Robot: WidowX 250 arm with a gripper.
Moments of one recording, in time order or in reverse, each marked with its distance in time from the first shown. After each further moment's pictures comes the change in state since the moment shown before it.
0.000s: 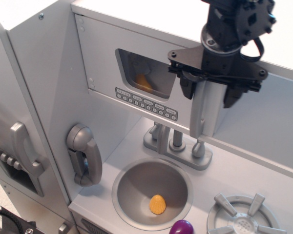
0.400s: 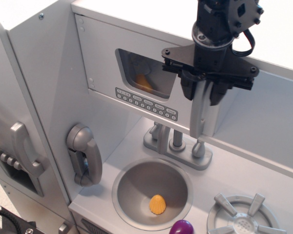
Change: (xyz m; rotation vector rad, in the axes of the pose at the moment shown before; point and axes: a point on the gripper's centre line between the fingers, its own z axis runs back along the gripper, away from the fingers) arm 0.002 0.004 -0.004 -0.022 0.035 -0.042
